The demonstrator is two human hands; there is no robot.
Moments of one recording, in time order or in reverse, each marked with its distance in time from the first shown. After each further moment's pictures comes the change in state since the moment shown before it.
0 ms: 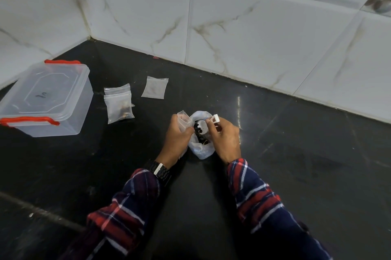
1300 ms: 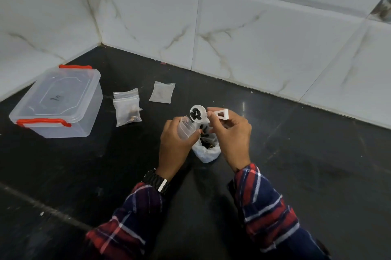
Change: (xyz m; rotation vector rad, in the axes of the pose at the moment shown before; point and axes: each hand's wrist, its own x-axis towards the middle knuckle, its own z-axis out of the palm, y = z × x) left_hand -0.026 0.011 -0.018 0.353 0.209 0.355; right_hand -0.016 -0.067 -0.016 0.328 0.095 -0.128
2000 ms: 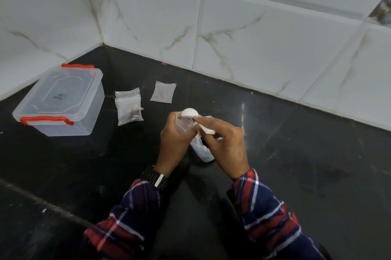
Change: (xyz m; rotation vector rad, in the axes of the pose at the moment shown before) left_hand 0.003 0.016 -0.008 -0.228 -0.009 -0.129; right_hand -0.018 0.008 -0.001 -0.153 -0.169 -0.405
